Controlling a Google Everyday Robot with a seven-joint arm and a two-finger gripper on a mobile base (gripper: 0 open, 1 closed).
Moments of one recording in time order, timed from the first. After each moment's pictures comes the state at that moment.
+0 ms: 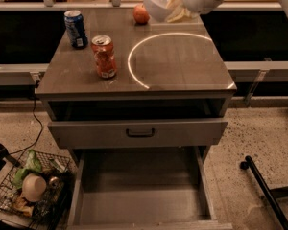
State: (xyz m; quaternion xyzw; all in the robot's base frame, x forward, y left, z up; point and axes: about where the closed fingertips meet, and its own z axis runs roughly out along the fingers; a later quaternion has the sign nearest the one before) arm 0.710 -0.086 0.994 -0.75 0.52 -0.10 0.40
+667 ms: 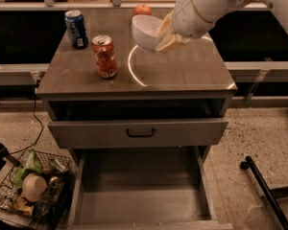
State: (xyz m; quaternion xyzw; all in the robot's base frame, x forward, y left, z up) arm 0.641 -0.053 0.946 -0.77 0.54 0.01 0.35
